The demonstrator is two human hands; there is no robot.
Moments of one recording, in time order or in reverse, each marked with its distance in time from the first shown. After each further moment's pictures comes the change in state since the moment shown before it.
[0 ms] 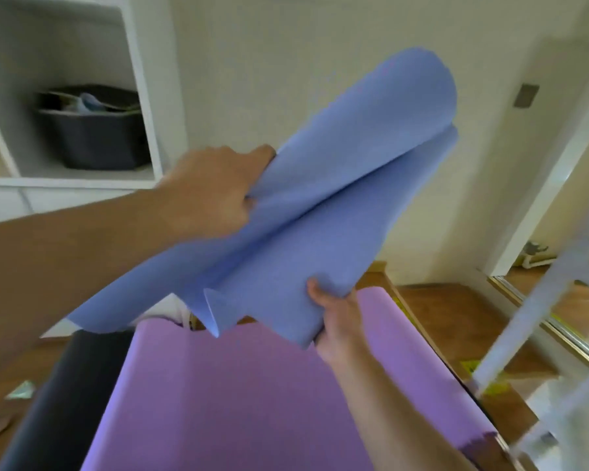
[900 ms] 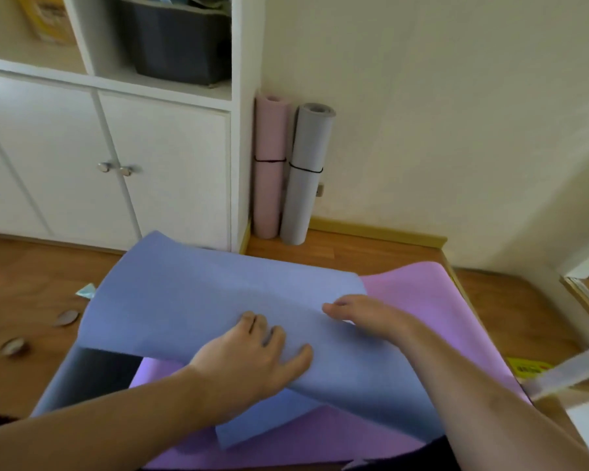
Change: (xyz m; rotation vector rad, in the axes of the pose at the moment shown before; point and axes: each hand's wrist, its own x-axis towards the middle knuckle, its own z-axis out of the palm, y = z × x) left_hand -0.252 0.001 0.198 0.301 -0.352 0.405; right_hand 0.051 0.089 -0.004 -1.615 -0.542 0.476
